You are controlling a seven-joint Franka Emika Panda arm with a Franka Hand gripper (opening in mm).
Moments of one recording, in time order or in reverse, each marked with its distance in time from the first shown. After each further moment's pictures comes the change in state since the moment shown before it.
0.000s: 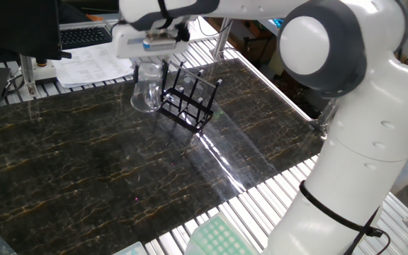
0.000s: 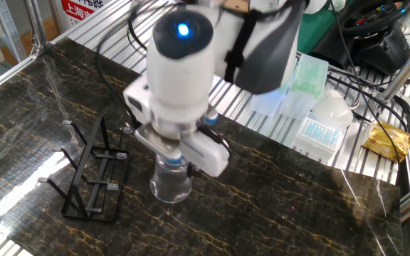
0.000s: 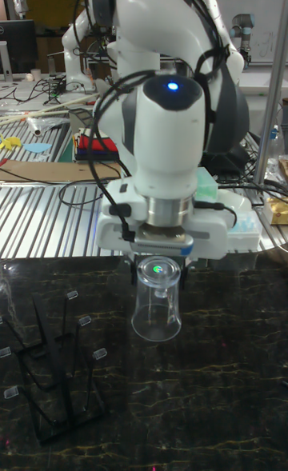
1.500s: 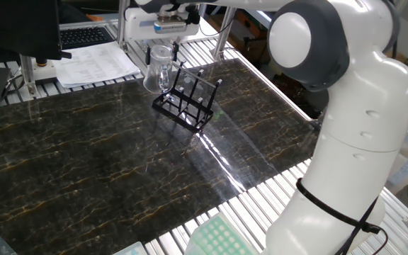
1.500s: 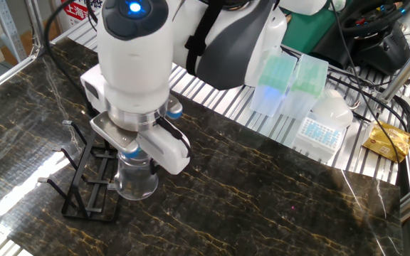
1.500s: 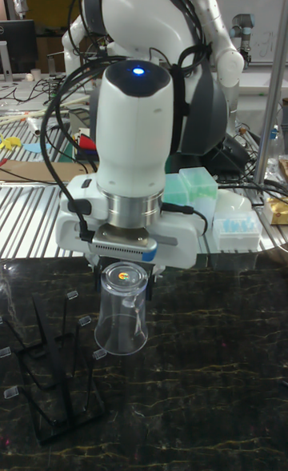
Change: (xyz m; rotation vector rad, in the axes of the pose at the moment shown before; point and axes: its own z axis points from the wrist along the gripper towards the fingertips) arm -0.044 -0.051 -0.023 0.048 -0.035 0.046
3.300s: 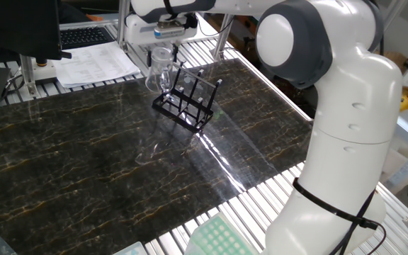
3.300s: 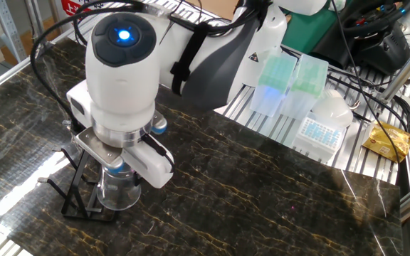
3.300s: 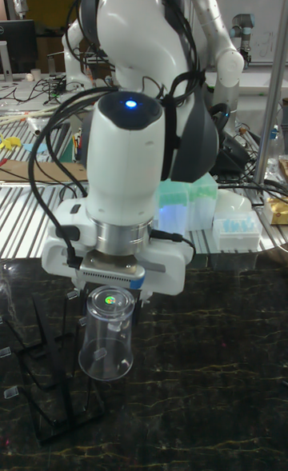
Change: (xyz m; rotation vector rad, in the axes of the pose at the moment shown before) arm -0.027 -0.013 0.028 0.039 -0.035 -0.017
